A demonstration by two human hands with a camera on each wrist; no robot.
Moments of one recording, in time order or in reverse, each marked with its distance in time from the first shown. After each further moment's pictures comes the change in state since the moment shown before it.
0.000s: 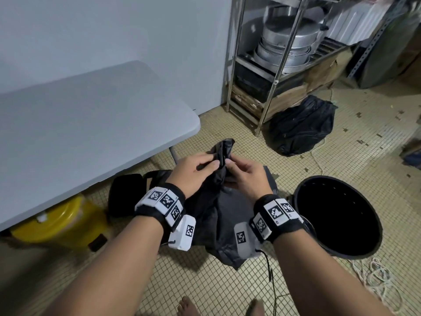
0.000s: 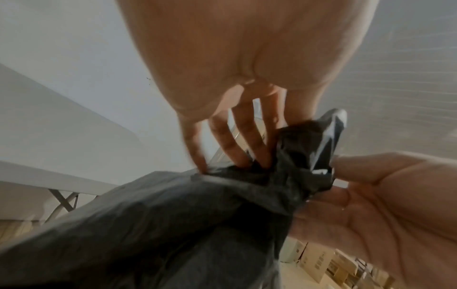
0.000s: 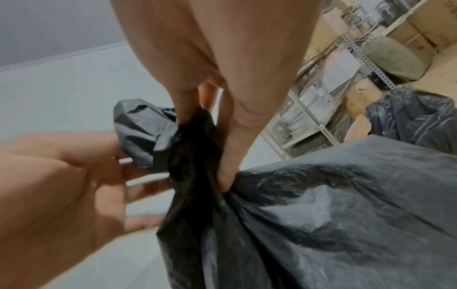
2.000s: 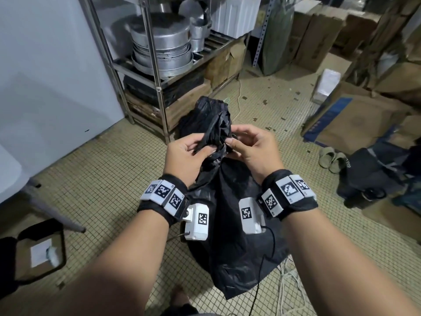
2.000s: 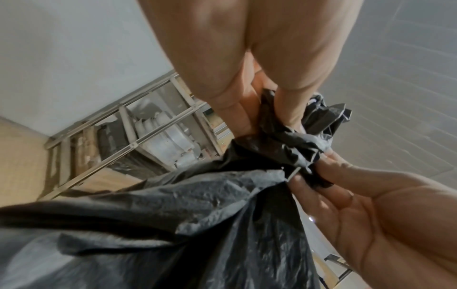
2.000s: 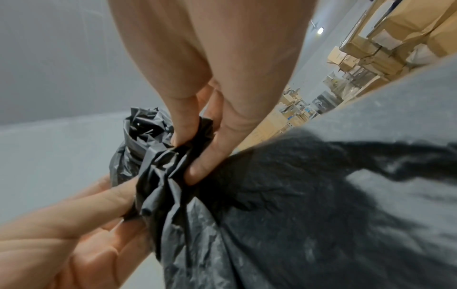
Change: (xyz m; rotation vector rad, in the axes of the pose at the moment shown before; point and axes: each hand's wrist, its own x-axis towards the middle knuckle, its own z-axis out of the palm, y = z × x) left_hand 0.257 0.243 0.419 -0.559 0.024 0.272; right_hand 0.070 -0.086 -0.515 0.058 0.338 -0.156
